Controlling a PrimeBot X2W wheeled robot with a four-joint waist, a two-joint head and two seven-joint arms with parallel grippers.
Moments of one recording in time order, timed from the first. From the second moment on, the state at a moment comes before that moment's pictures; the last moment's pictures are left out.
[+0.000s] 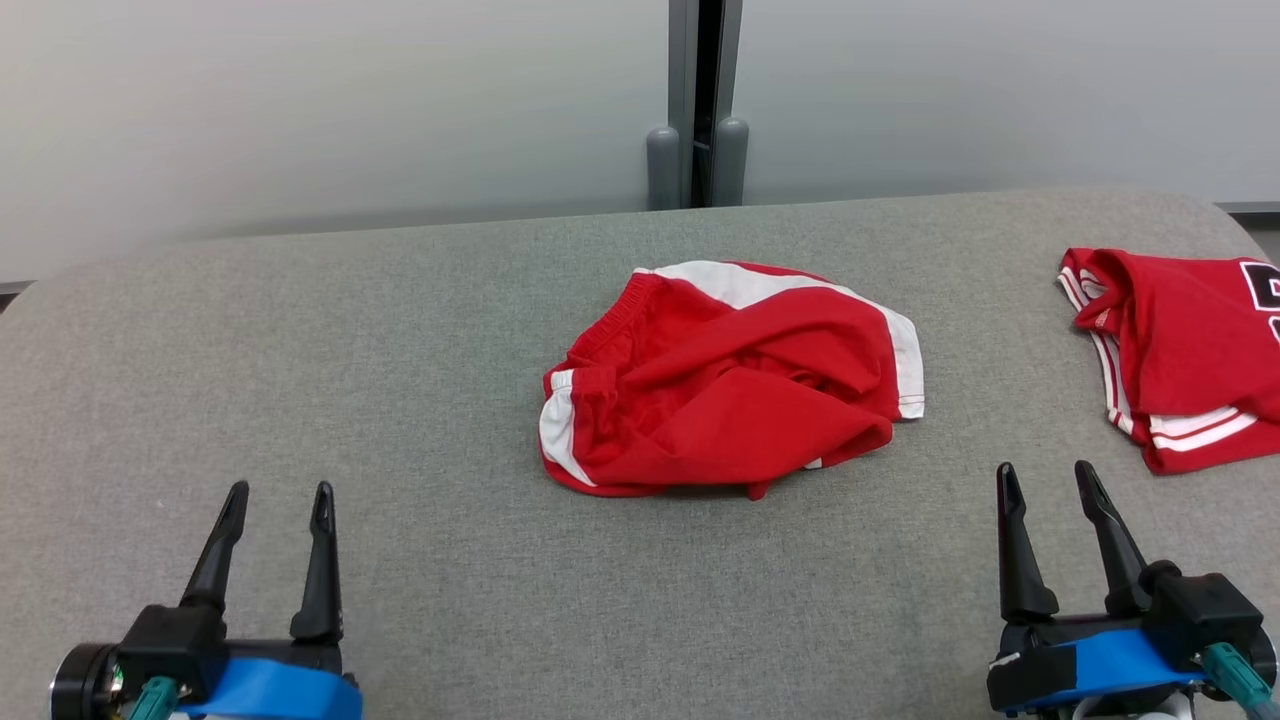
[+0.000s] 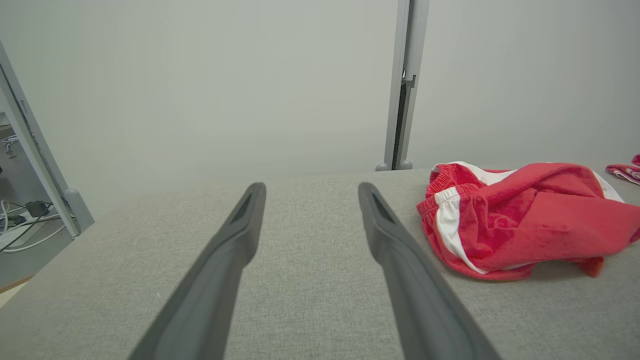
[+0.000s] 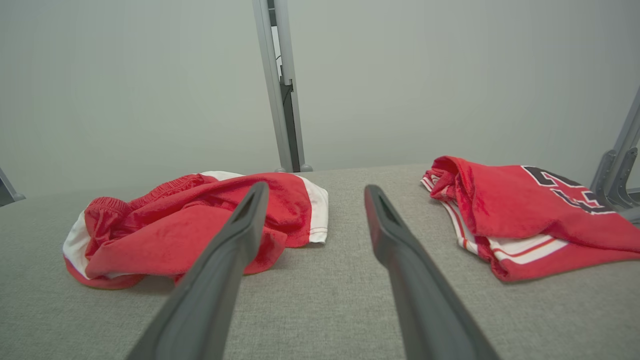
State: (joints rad) left arm -0.08 0.12 0.00 0.20 -0.12 -0.06 -0.26; right arm -0.05 -0.05 -0.06 0.17 0.08 0.13 -0.26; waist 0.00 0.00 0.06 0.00
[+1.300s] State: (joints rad) left arm -0.56 0.18 -0.30 0.71 -0.12 -0.13 -0.26; right arm -0.18 -0.05 -0.04 0.15 0.12 0.13 -0.26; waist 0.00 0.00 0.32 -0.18
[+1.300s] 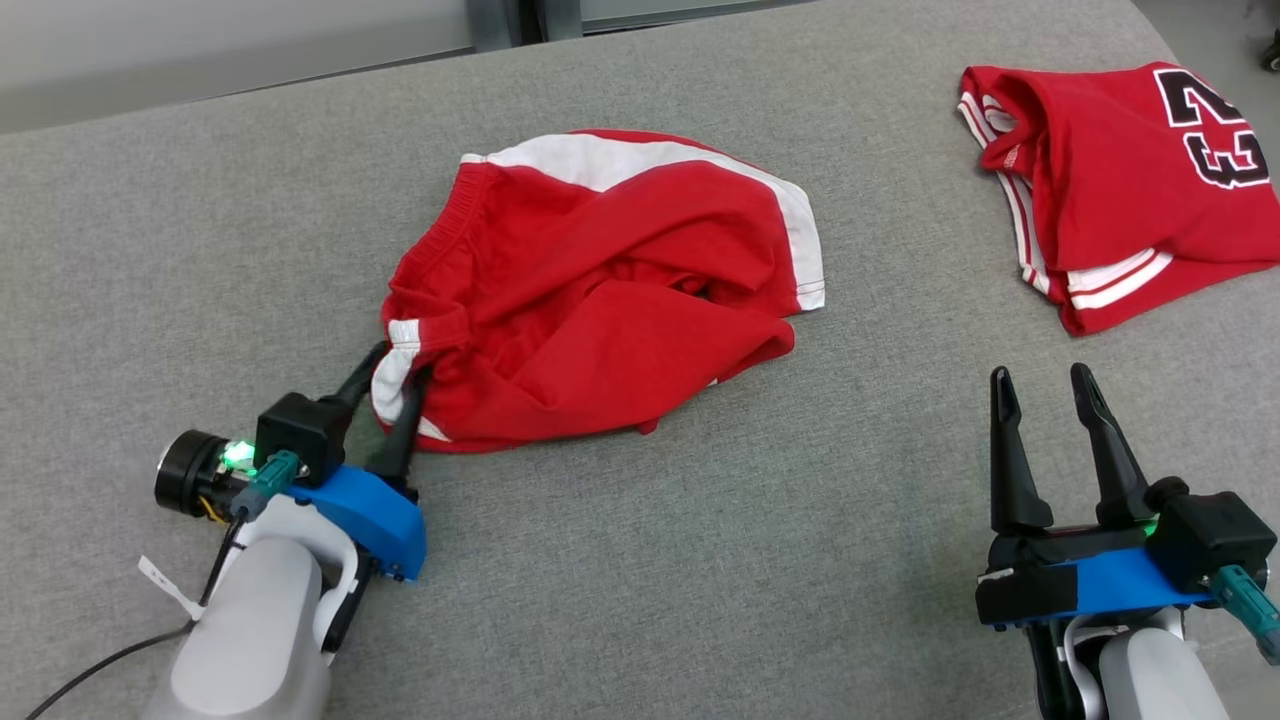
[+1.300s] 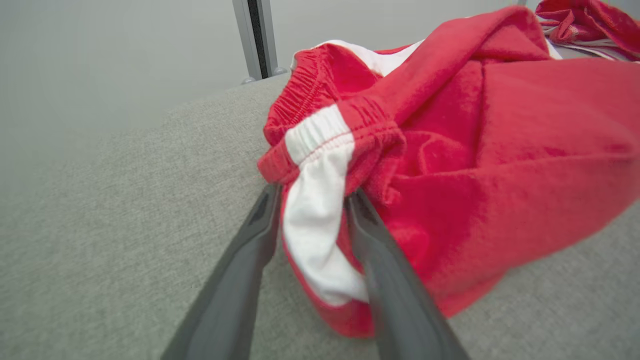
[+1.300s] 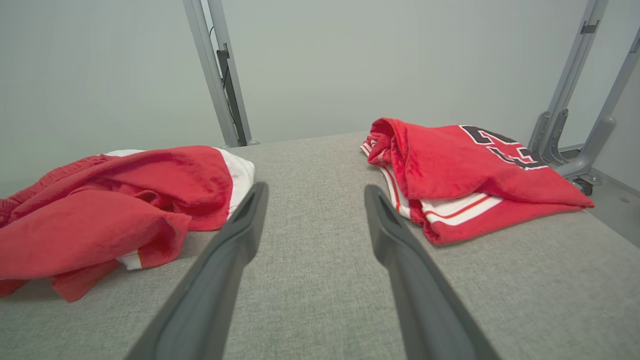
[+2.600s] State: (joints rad) left arm -0.08 0.08 -0.08 0.24 -0.18 -0.04 -0.26; right arm -0.11 -0.05 -0.04 0.20 0.08 0.13 -0.26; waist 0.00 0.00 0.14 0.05
